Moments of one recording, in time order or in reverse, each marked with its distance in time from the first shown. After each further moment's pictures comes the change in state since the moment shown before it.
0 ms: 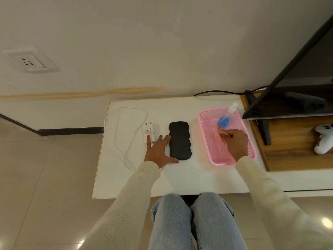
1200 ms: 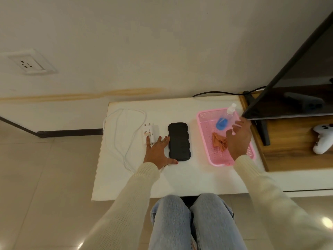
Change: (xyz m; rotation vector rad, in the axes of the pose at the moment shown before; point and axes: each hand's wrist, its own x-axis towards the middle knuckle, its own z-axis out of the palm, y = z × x) left_hand 0.001 0.000 0.000 -0.019 -0.001 0.009; right_hand 0.002 -0.003 -0.001 0.110 0.333 -0.200
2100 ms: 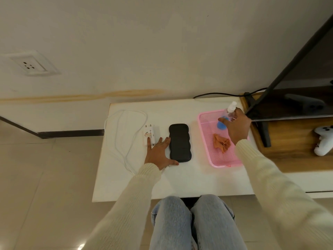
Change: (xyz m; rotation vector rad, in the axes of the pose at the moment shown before) left_hand -0.001 0.001 0.000 -0.013 -0.005 -0.004; right_hand 0.045 -0.015 0.012 -0.121 -0.150 0.003
